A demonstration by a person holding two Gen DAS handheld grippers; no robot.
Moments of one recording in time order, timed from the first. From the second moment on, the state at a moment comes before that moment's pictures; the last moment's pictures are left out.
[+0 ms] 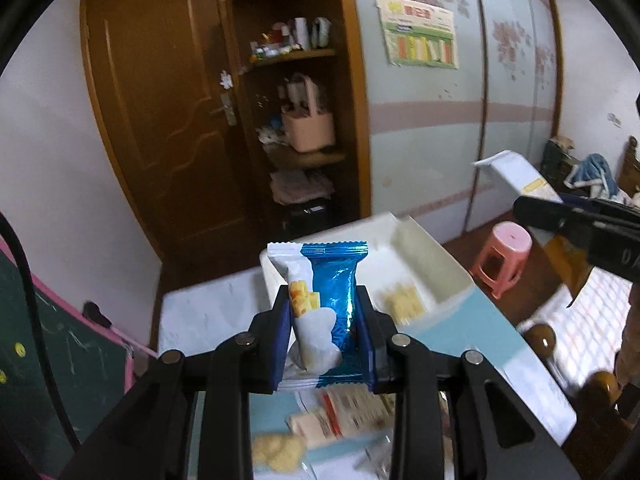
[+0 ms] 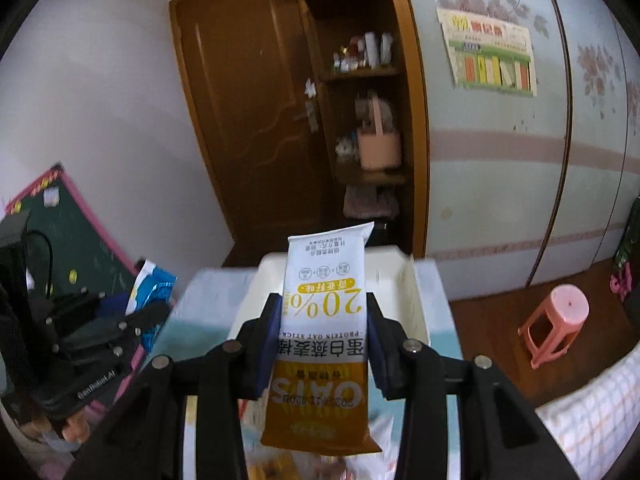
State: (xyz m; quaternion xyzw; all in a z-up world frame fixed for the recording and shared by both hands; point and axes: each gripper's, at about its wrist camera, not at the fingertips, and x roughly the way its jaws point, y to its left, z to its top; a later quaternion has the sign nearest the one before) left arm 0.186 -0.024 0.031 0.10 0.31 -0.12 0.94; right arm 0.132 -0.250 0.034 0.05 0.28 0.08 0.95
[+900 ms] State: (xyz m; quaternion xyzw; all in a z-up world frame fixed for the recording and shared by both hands) left arm 0.343 -0.047 -0.003 0.11 0.37 -0.11 0.92; right arm 0.307 -0.251 -0.005 0.08 0.40 0.02 0.91
